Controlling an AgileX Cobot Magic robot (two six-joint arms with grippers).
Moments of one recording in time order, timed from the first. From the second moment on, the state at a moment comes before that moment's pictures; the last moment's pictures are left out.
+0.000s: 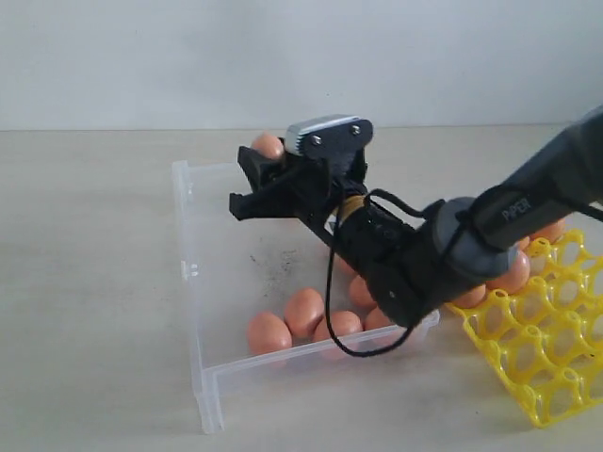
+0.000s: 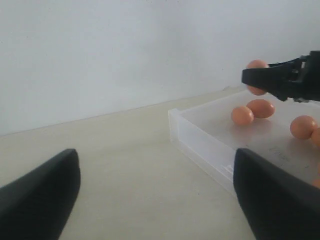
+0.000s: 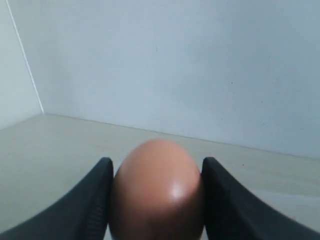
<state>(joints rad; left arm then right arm) -0.12 0.00 0.00 -0.39 0.19 0.50 0.67 2.17 -1.00 0.00 -1.12 0.17</state>
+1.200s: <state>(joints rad) -0.12 0.00 0.00 -0.39 0.19 0.50 0.11 1.56 -0.23 0.11 -1.21 -0.05</state>
